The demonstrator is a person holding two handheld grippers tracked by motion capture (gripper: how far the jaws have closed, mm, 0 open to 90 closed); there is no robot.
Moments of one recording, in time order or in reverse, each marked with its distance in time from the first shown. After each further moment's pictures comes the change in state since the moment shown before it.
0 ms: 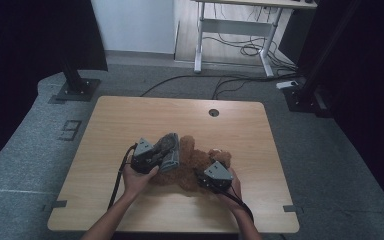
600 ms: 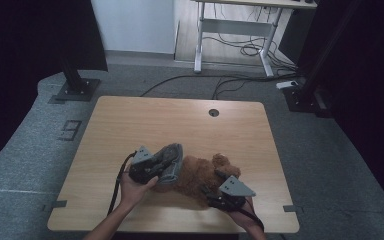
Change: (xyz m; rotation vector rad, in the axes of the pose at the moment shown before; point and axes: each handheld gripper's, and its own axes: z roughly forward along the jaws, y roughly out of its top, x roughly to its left) left arm -0.025 -0.009 -0.028 0.022 -0.086 0.000; right arm 0.002 0.004 -0.074 -0.066 0.143 0.100
